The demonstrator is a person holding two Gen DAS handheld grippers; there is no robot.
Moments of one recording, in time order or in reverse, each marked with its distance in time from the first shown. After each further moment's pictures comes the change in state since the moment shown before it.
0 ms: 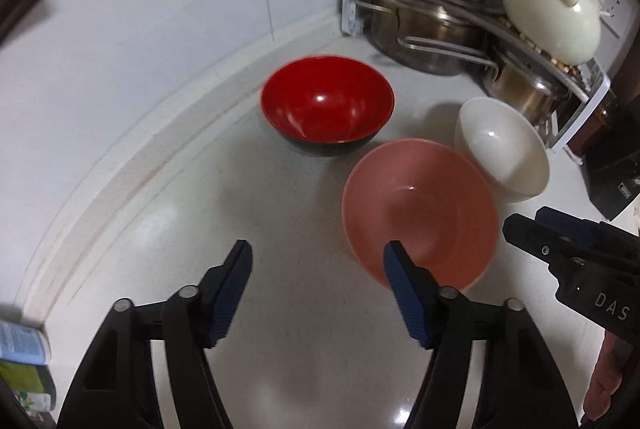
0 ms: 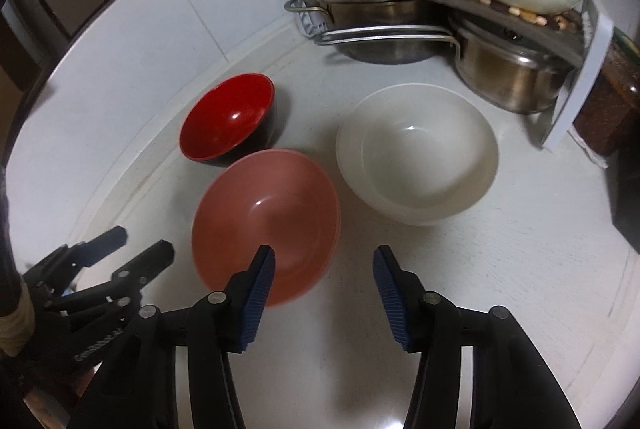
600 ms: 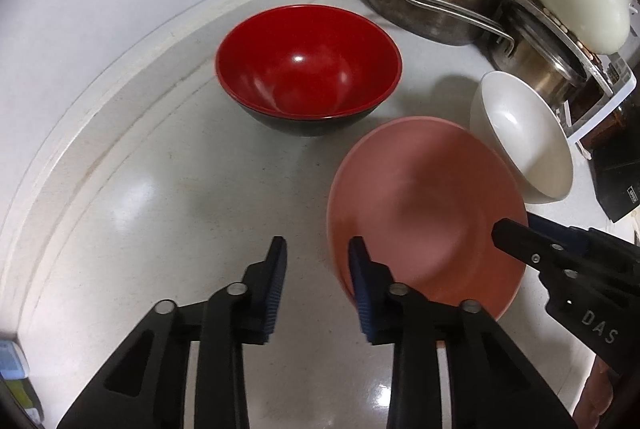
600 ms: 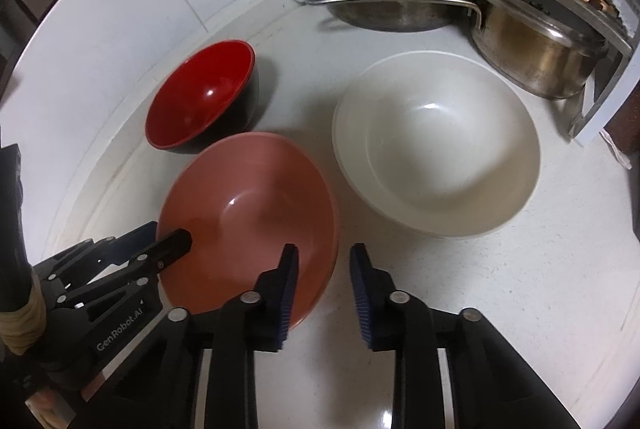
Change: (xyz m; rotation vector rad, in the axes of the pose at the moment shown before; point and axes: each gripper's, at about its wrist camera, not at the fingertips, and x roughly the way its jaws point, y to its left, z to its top) left arm 0.058 -0.004 0.010 -0.009 0.117 -0.078; right arm 0.046 -0.003 0.013 0.003 0.113 -0.017
